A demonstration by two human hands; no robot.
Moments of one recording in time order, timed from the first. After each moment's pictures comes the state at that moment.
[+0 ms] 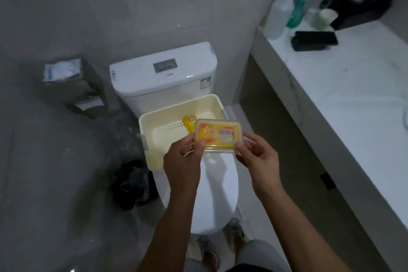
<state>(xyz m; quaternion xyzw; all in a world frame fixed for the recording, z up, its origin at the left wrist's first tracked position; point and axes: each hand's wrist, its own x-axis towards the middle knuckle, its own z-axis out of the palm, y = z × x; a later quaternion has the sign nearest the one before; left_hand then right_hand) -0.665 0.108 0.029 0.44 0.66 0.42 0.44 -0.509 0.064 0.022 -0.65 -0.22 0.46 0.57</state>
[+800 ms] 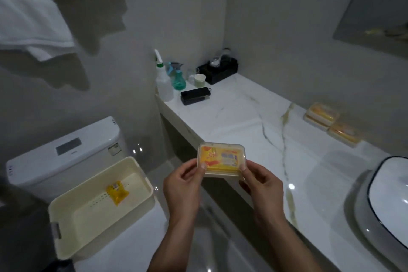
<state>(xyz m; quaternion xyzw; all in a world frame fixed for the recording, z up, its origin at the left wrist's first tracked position) -0.432 -0.011 0.127 0.54 0.47 0.42 0.56 -0.306 -0.108 0.111 -0.65 -0.12 0.27 0.70</state>
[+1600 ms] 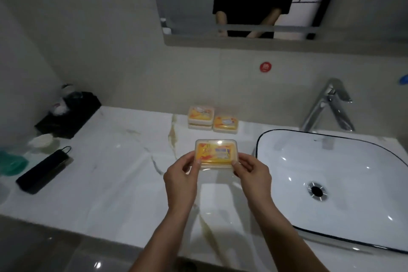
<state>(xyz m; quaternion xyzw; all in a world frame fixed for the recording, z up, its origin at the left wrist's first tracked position) -0.099 -0.067 0.107 0.78 0.21 0.21 0.55 -0.053 -0.228 0.092 -0.75 0.07 0.02 0.66</state>
